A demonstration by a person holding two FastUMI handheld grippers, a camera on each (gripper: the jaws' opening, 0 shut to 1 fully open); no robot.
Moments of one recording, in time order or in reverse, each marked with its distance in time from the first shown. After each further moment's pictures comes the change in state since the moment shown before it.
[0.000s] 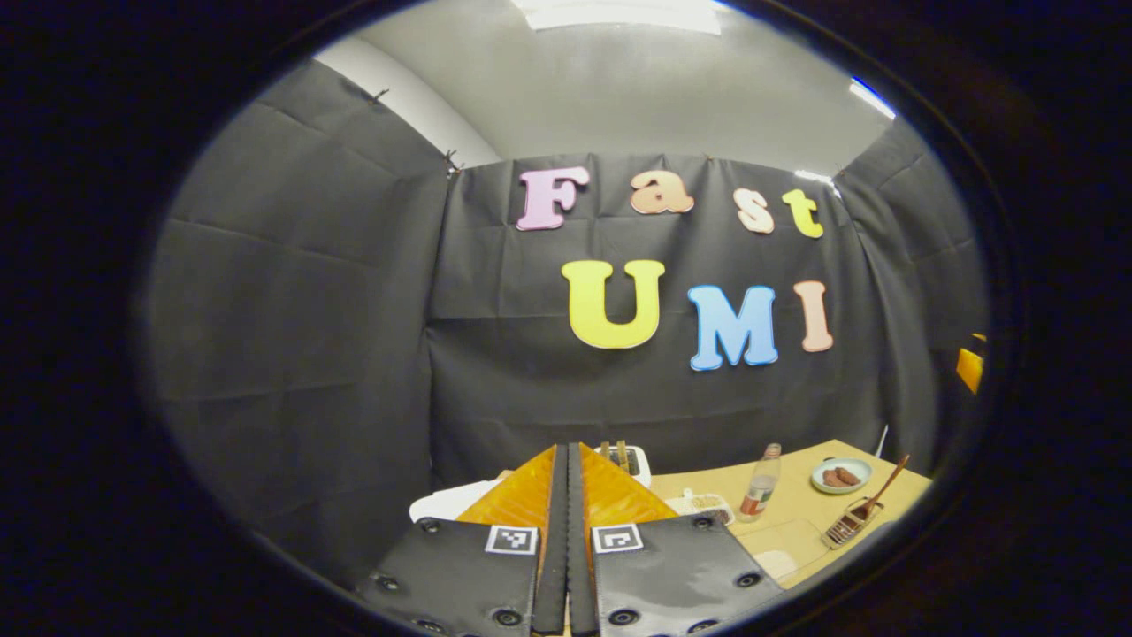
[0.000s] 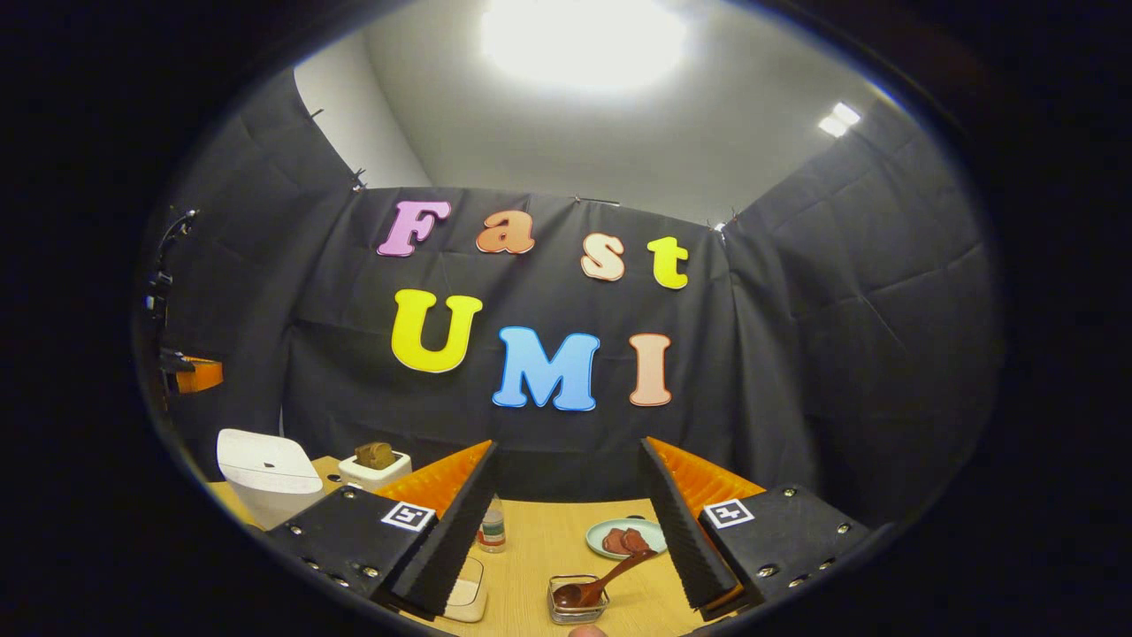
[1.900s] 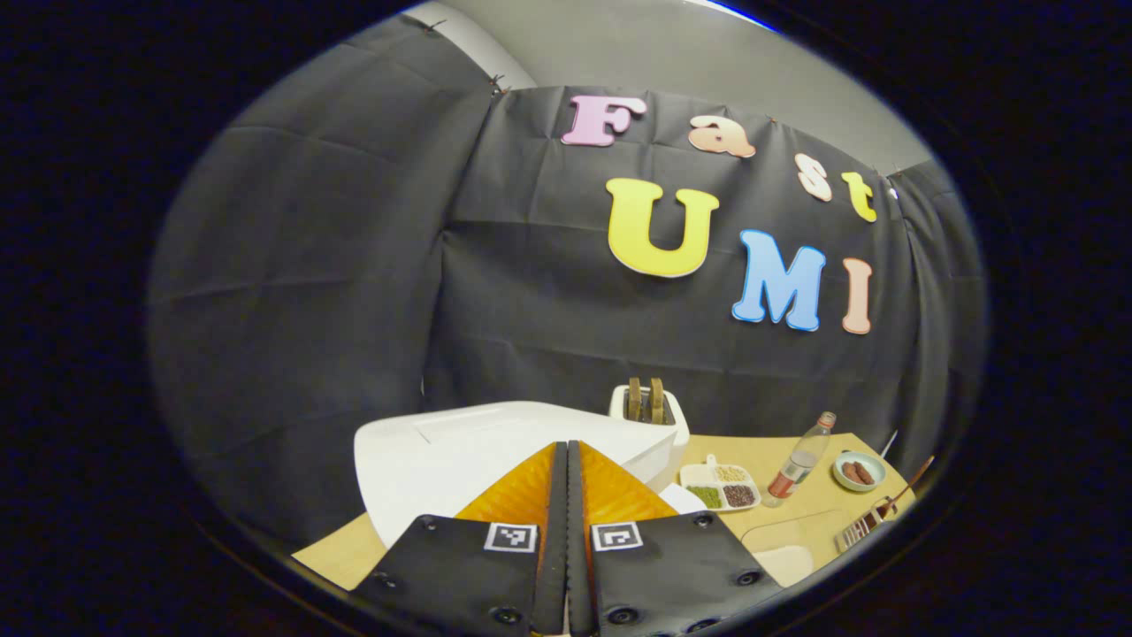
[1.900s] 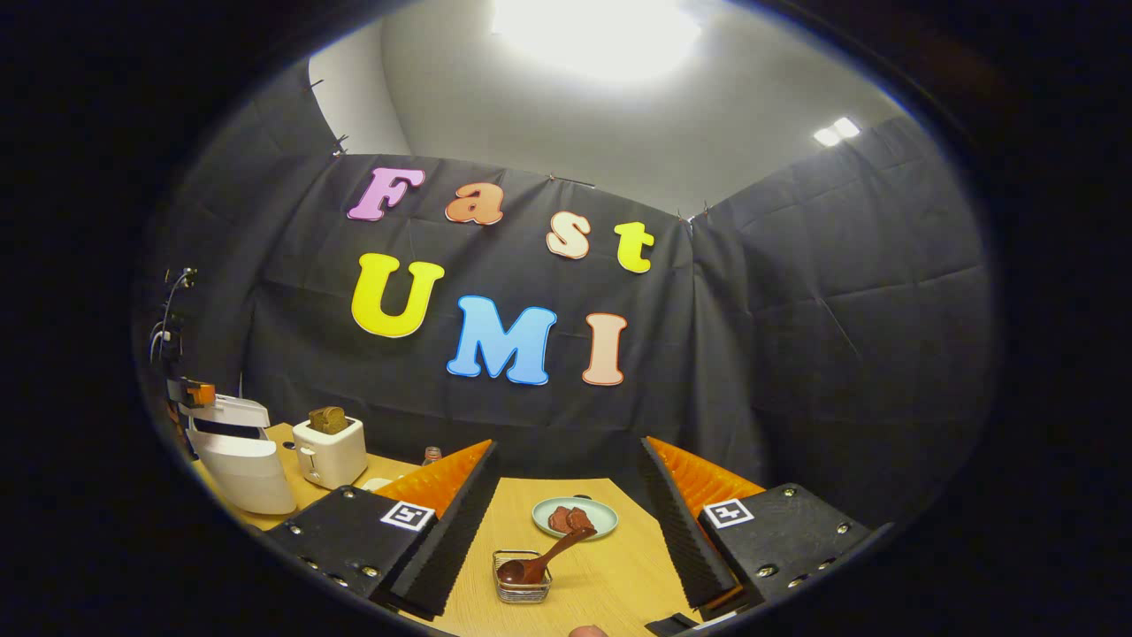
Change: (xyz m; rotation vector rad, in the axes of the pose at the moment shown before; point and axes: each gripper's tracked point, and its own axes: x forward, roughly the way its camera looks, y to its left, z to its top) left arm 0.081 0.041 -0.098 -0.127 0.144 0.080; right arm -0.015 -0.046 -0.020 -0.061 0.072 -0.111
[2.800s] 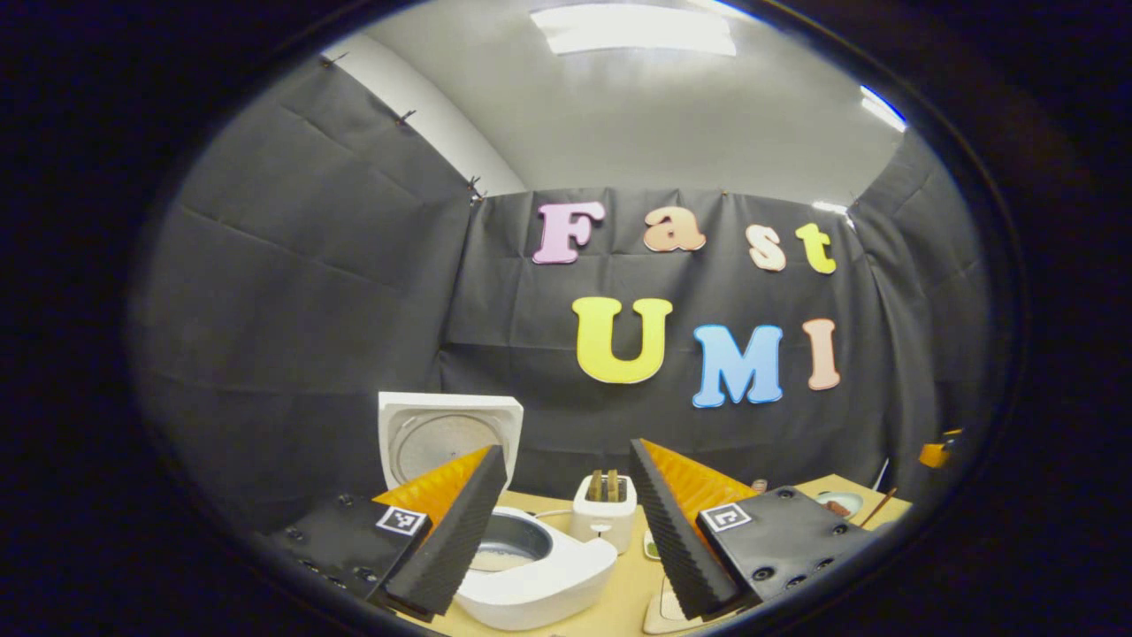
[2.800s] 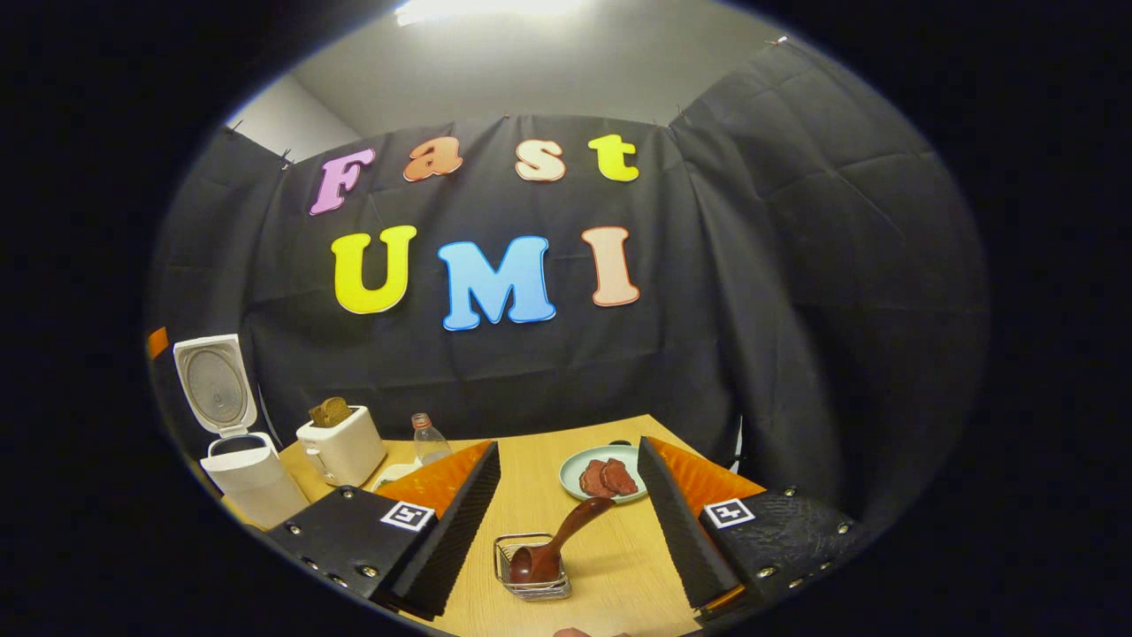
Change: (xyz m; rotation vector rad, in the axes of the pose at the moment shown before) left arm -0.154 -0.085 0.111 0.066 -0.291 -0.017; right arm 0.096 -0.026 -0.124 0.245 0.247 0.099
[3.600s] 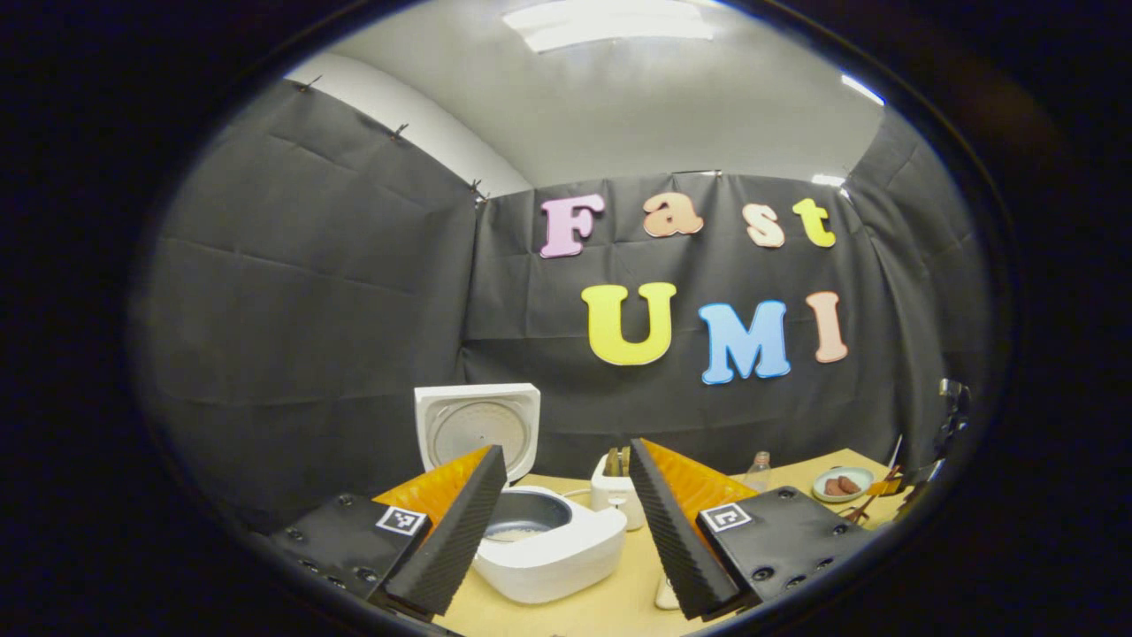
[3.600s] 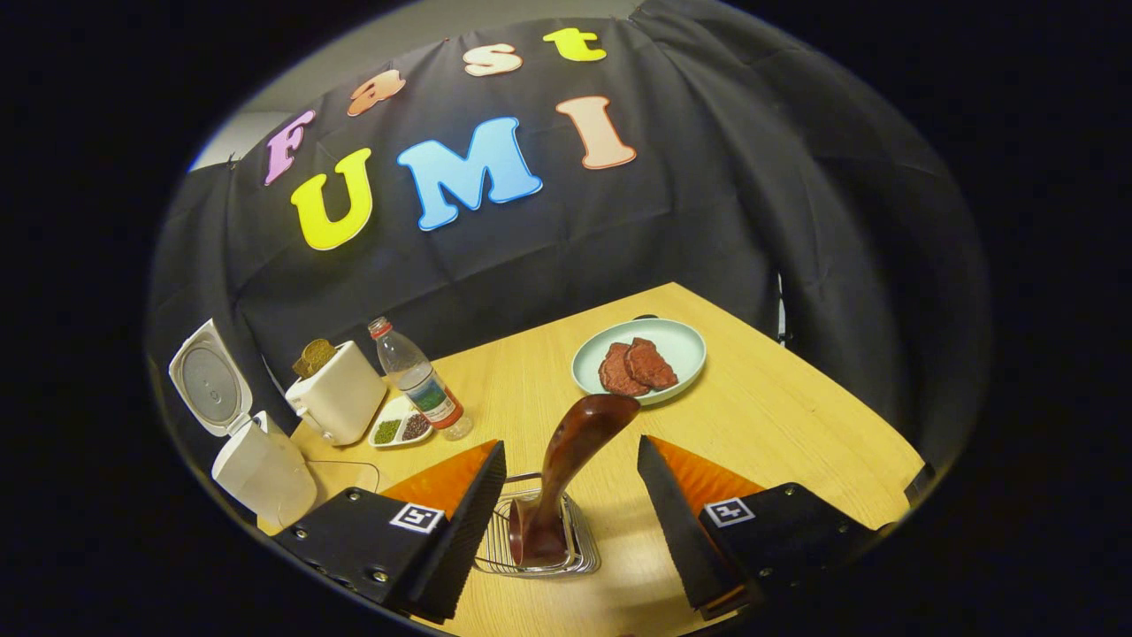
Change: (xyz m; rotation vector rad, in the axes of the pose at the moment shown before) left arm -0.062 -0.005 -0.005 0.078 0.049 0.069; right arm 0.072 0.002 -0.137 0.173 0.382 0.088
